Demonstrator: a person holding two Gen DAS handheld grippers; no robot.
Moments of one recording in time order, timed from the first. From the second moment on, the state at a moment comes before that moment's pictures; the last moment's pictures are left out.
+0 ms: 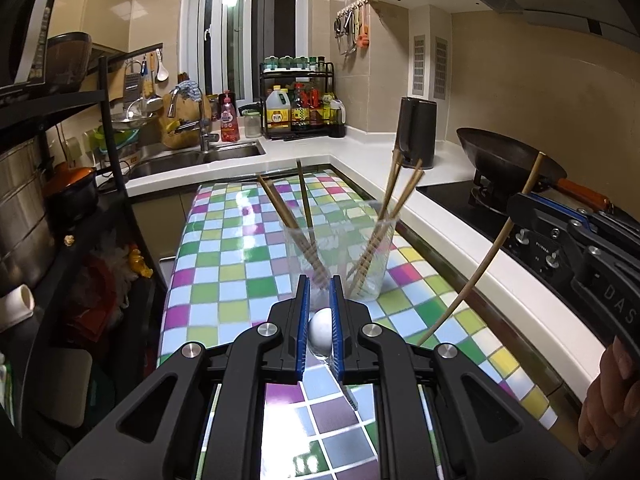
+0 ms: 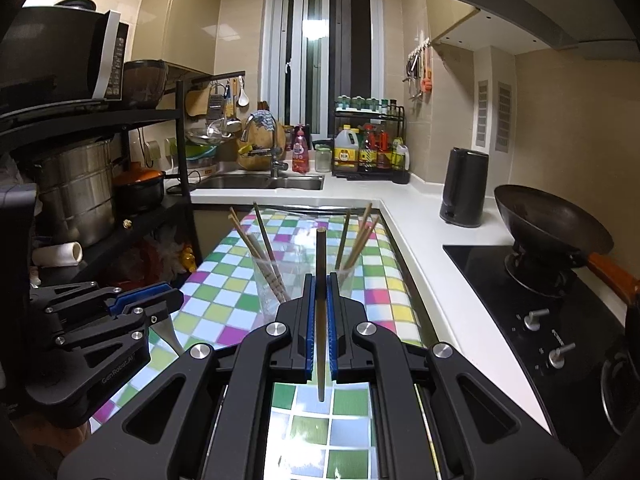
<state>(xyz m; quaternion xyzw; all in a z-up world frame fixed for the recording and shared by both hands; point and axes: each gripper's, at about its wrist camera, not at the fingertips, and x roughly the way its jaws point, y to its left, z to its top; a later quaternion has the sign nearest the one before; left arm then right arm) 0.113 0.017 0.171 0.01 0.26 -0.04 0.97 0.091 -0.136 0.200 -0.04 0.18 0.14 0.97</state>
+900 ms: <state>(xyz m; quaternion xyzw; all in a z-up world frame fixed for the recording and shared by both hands) 0.293 0.007 0.238 0.05 0.26 -0.07 0.96 0.246 -0.108 0.256 -0.04 0.18 0.17 0.97</state>
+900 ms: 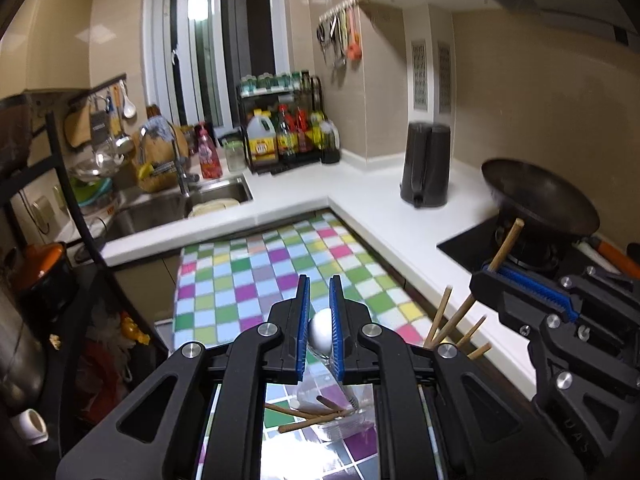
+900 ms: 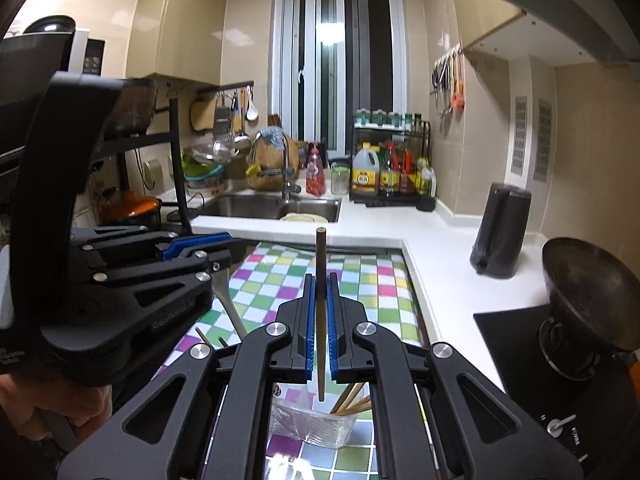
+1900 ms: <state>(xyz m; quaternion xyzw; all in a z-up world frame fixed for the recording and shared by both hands) 0.208 0.038 0.221 -0.01 0.21 -0.03 0.98 0.217 -0.120 0.237 -0.03 0.17 0.15 0.97</state>
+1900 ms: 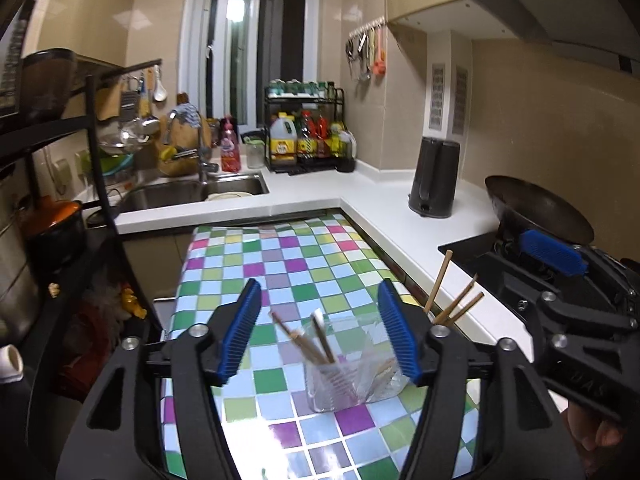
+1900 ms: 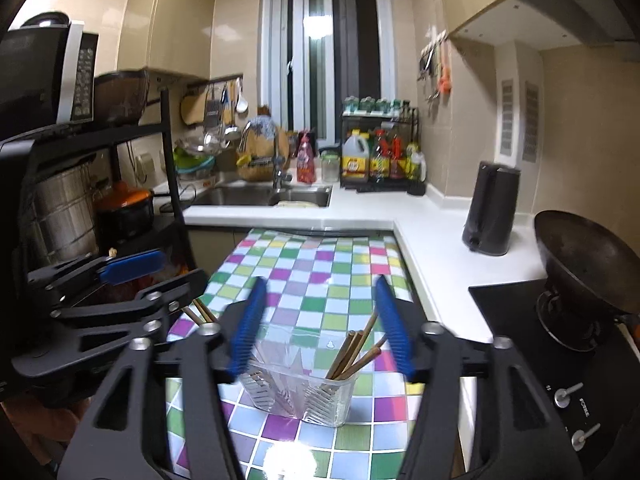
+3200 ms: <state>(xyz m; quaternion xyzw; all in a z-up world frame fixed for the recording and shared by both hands) 0.128 0.031 0.063 -0.04 0.25 0.03 0.97 0.145 -0.179 0.085 -0.03 0.21 0.06 0.97</state>
